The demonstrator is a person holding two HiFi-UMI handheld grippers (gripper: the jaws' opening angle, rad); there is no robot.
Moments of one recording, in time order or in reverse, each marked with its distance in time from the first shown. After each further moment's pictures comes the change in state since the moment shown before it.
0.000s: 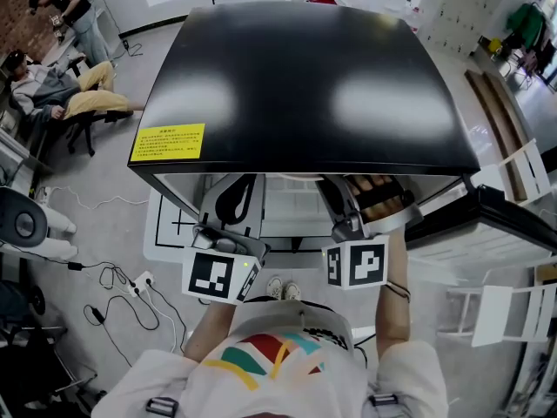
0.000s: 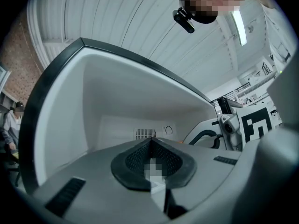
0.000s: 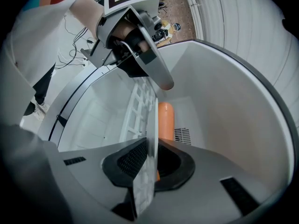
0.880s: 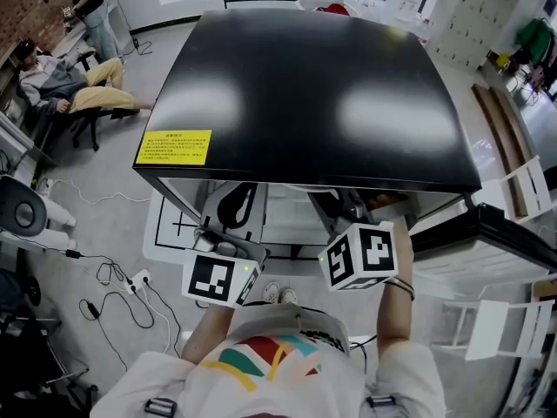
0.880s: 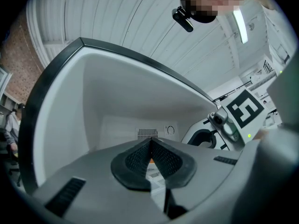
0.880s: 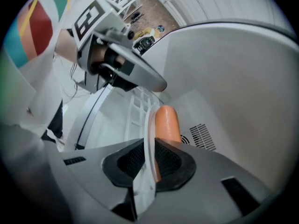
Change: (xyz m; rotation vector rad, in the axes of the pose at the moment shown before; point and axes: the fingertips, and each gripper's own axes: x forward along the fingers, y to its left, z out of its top) left arm 0.003 0.002 0.001 0.004 0.005 0.024; right arm 0.008 0.005 0.014 0.260 -0.123 0.253
